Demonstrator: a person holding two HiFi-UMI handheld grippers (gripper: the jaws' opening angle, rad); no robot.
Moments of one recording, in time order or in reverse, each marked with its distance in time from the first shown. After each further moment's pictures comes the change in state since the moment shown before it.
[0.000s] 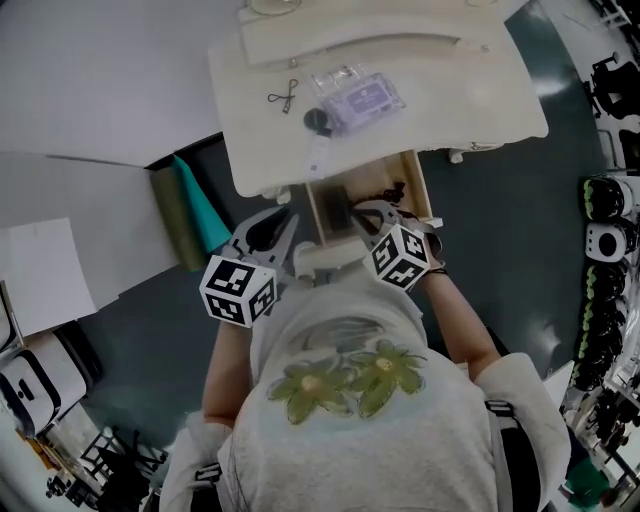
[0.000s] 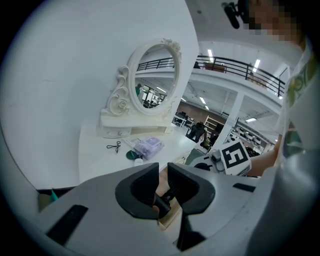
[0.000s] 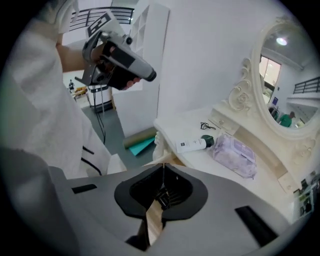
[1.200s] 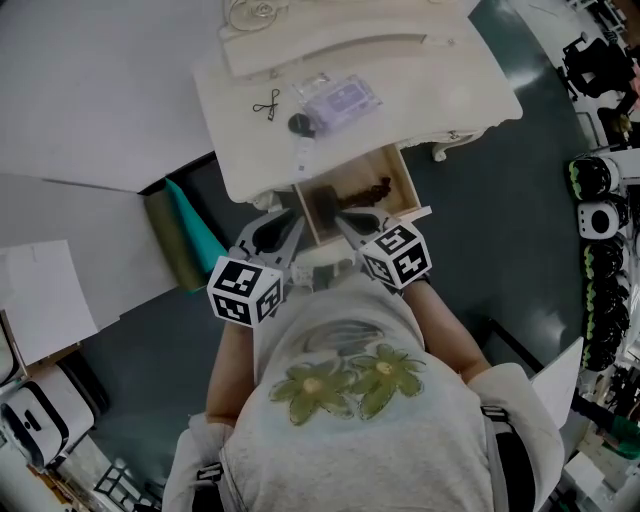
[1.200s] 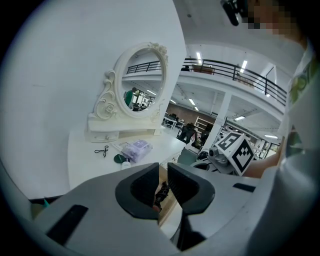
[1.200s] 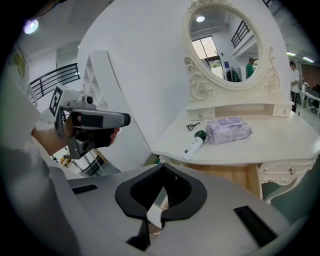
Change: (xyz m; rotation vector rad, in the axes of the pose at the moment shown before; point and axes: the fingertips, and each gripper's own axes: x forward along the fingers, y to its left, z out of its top) left arm -0.011 -0.039 -0.001 0.075 -0.039 -0.099; right arm -0.038 0.019 0.031 0.641 -0.240 -0.016
